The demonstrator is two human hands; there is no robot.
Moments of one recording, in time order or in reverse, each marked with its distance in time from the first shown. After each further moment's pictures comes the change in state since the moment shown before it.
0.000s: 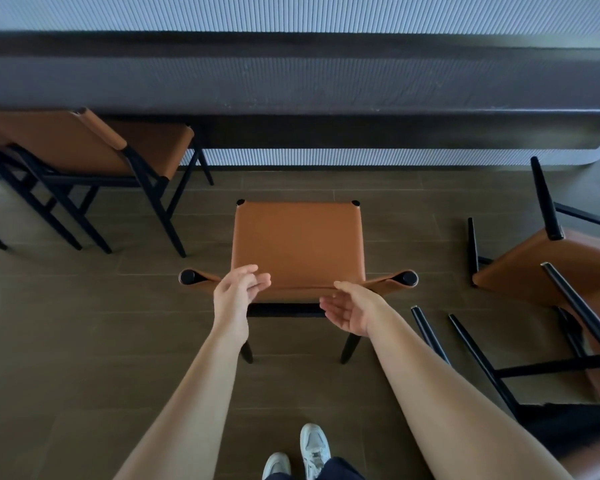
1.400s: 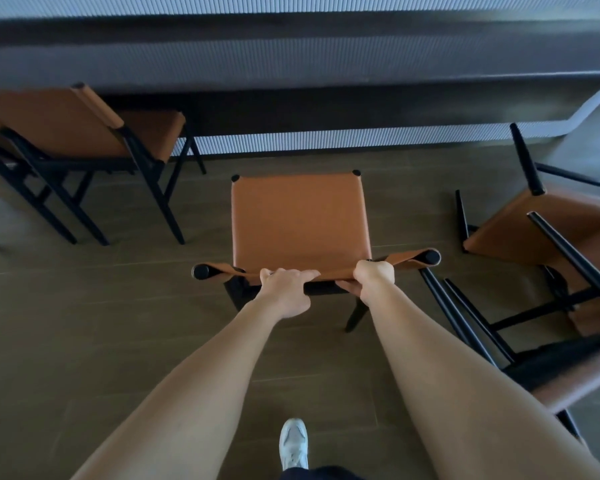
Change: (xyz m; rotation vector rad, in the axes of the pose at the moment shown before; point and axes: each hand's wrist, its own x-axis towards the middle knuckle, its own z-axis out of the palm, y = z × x) left_hand -0.043 -0.060 -0.019 1.649 -0.603 0.411; right_hand -0.029 0.087 0.011 0.013 0.420 -0.263
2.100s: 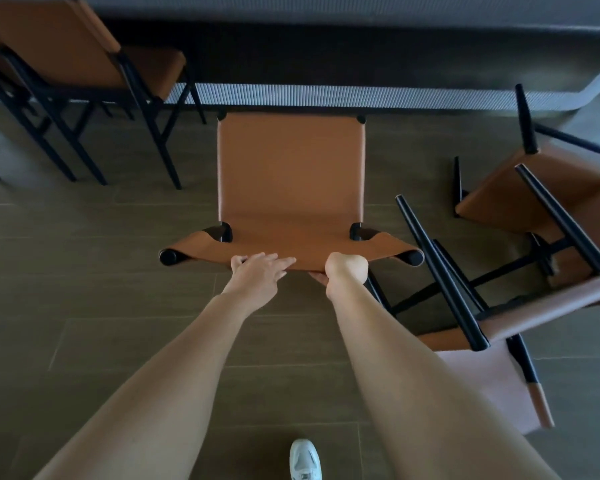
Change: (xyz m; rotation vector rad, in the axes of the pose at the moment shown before) left_hand -0.112 0.018 0.139 -0.007 0.175 -0.061; right_hand -0.054 0.141 -0.069 0.132 0.009 0.047
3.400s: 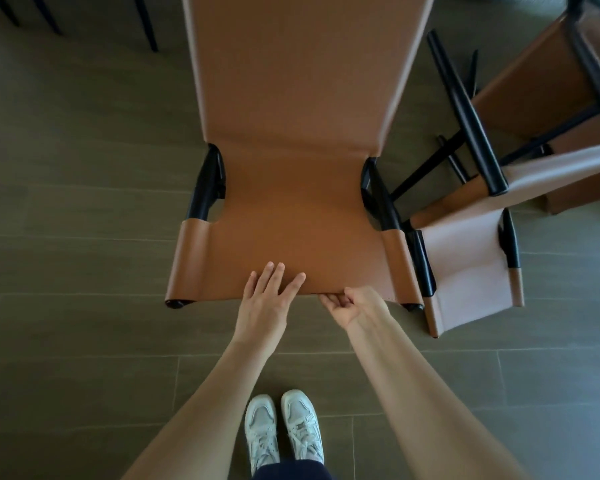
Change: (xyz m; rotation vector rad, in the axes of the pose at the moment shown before) left_hand -0.256 0.001 0.319 -0.018 0.103 0.040; right_hand -0.012 0.334 -0.187 0.362 0.060 0.374
